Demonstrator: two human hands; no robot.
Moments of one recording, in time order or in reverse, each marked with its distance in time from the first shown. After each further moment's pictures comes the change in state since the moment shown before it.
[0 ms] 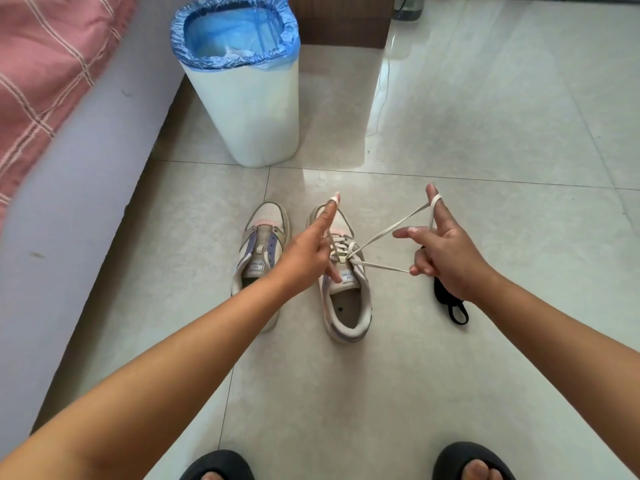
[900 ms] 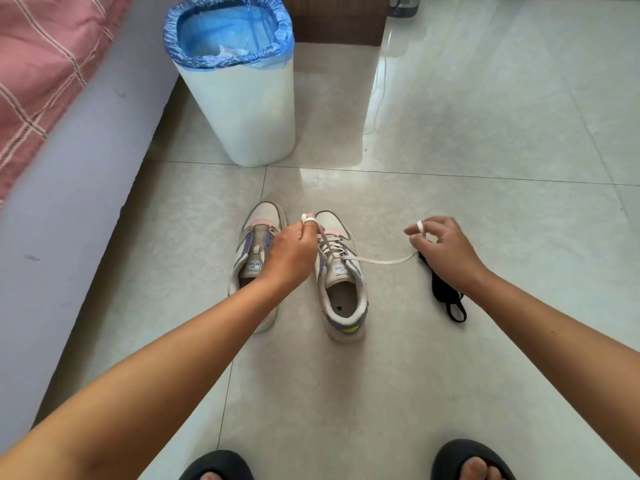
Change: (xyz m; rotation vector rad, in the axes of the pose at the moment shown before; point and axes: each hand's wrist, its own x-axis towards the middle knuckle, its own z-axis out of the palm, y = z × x) left_hand 0.006 -0.004 -0.002 0.271 0.312 -0.190; right_hand 0.019 0.024 -0.015 -0.541 0.197 -0.033
